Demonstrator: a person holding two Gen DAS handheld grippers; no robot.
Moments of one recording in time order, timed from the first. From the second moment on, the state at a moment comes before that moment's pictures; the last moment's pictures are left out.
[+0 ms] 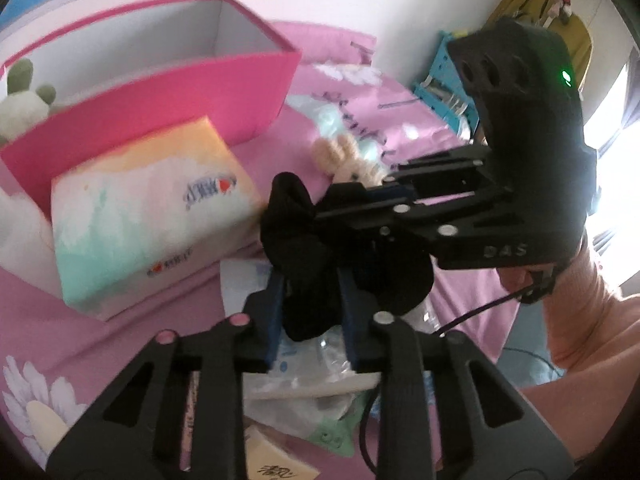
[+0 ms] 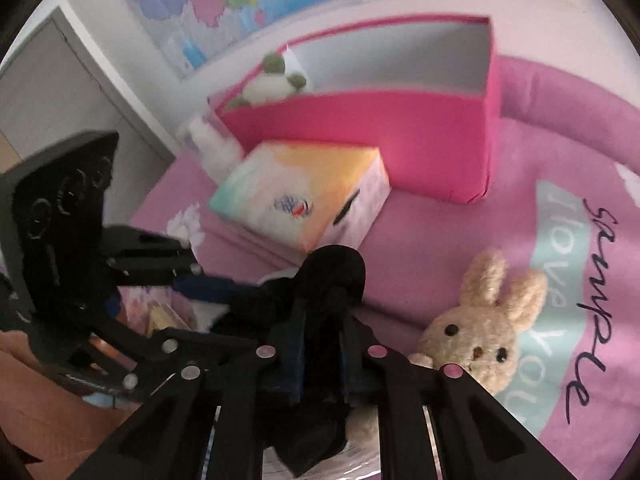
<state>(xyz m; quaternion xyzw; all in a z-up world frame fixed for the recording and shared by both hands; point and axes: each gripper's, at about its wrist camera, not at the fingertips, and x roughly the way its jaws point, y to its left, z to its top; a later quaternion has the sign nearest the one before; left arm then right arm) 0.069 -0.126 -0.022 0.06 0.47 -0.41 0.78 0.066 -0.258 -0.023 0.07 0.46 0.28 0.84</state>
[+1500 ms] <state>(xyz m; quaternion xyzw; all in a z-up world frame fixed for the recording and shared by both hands) 0.116 -0.138 0.045 0.04 0.40 -0.36 0.84 0.086 -0.330 0.062 0.11 0.33 0.16 0.92</state>
